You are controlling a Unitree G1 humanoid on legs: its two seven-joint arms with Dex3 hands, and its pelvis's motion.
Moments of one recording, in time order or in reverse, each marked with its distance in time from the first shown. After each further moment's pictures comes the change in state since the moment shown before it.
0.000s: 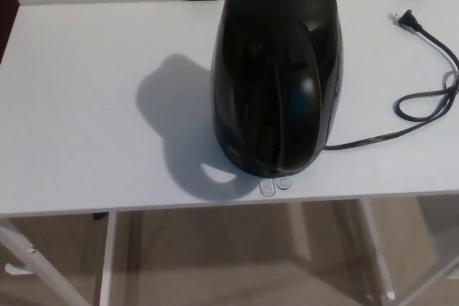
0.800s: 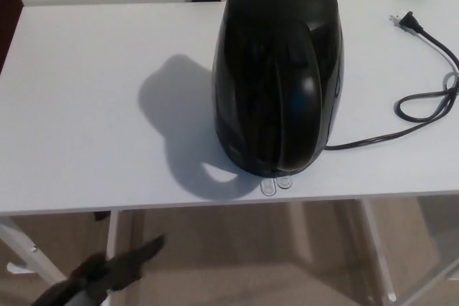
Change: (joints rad) left_arm 0.229 0.014 -0.024 -1.042 0.020 -0.051 -0.025; right_arm -0.014 0.002 0.019 0.001 -0.001 0.000 0.000
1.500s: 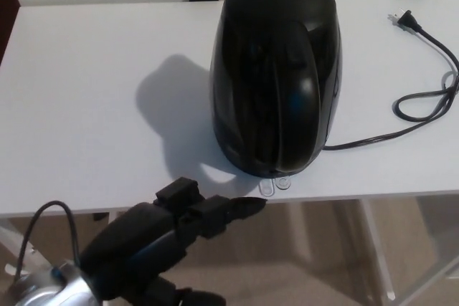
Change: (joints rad) left_arm -0.320 -0.065 -0.144 -0.045 0.162 0.099 -0.082; right_arm -0.042 -0.003 0.001 -0.002 -0.005 0.009 0.002
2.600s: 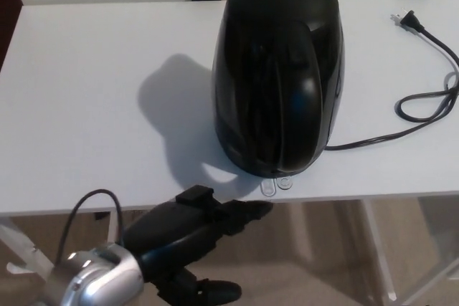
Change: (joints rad) left_arm -0.148 -0.065 -0.170 0.088 0.213 0.236 -0.067; right_arm -0.036 0.006 -0.015 -0.036 0.014 0.021 0.019
